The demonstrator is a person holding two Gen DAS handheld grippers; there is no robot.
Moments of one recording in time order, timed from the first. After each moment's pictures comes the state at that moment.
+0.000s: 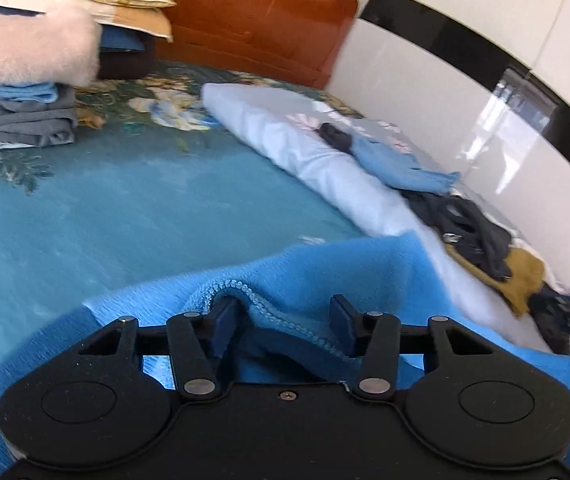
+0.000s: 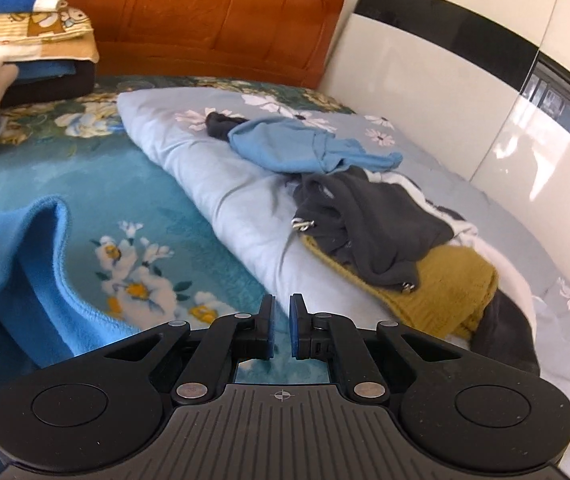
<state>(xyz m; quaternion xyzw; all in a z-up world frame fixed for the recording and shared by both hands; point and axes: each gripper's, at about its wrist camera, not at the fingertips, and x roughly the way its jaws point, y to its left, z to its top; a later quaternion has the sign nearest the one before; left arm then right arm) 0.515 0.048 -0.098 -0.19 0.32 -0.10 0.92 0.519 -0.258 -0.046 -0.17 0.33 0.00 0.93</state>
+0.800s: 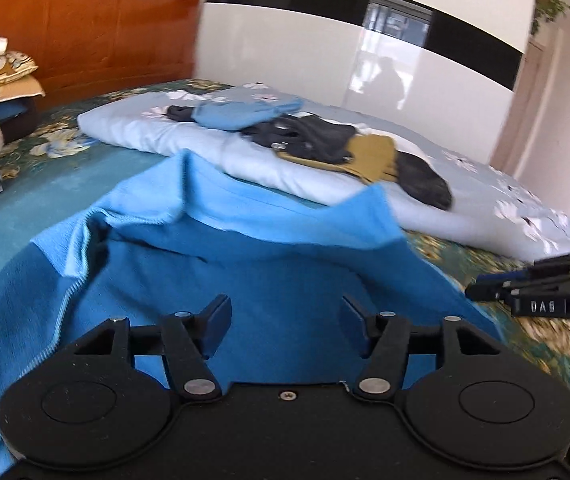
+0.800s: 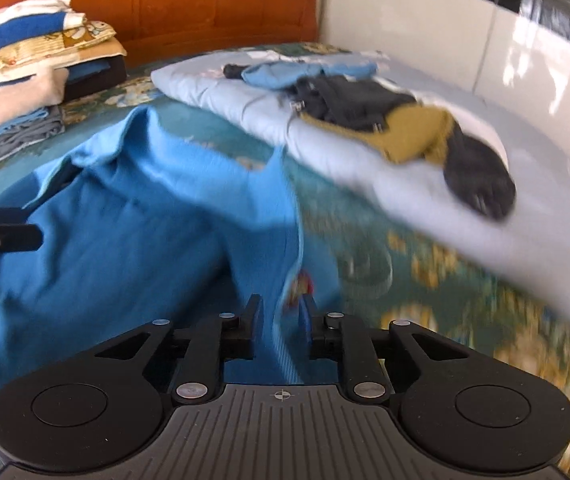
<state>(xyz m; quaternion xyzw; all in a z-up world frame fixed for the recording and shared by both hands) 0.314 -0.043 -0.051 -0.03 0.30 -0.26 0.92 0.287 -0.332 -0.046 -0.03 0.38 0.03 0.92</state>
